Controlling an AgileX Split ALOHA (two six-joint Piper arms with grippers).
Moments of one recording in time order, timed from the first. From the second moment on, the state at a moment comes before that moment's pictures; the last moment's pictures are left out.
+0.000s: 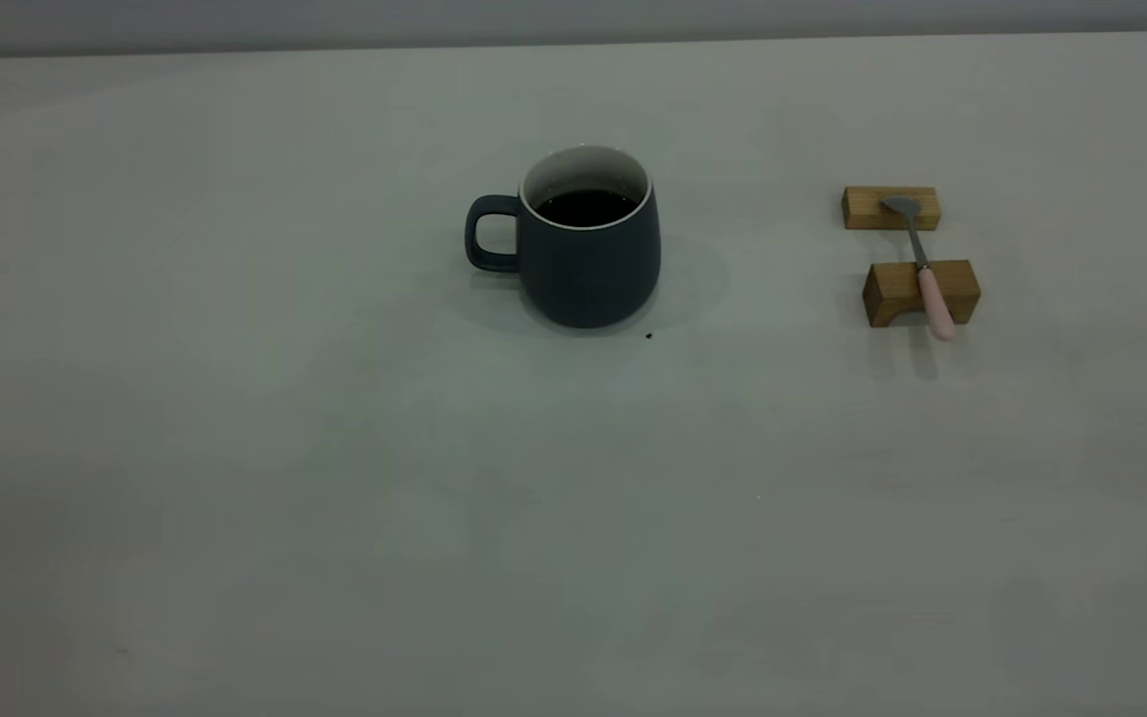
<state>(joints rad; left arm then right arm) -0.05 -0.02 -0.49 -0.09 1.13 0.07 0.02 0.03 -0.49 0.04 1.12 0.00</state>
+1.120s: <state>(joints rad) -0.05 -0.02 -0.49 -0.09 1.13 0.07 0.12 1.81 -1.03 0.50 0.78 -0.34</state>
